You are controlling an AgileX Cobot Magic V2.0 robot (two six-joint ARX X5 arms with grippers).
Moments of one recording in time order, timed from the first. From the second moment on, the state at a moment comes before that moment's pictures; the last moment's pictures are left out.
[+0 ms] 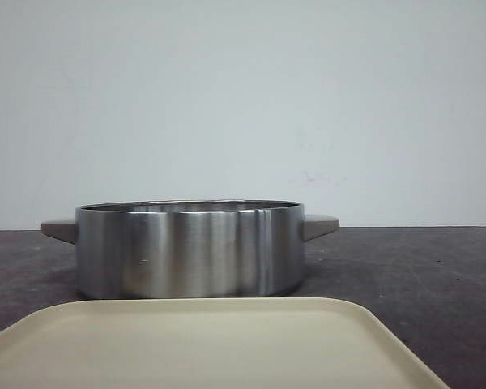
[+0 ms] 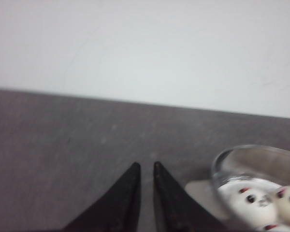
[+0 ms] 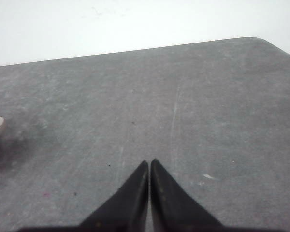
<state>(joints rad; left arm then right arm) -0.17 0.10 0.21 -0.13 -0.16 -0.15 -0.05 0.00 0.02 -0.17 -0.09 0.16</state>
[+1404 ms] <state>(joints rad) 0.00 0.01 0.03 -0.18 -0.02 -0.04 -0.05 0.00 0.02 -0.17 -0.09 0.16</state>
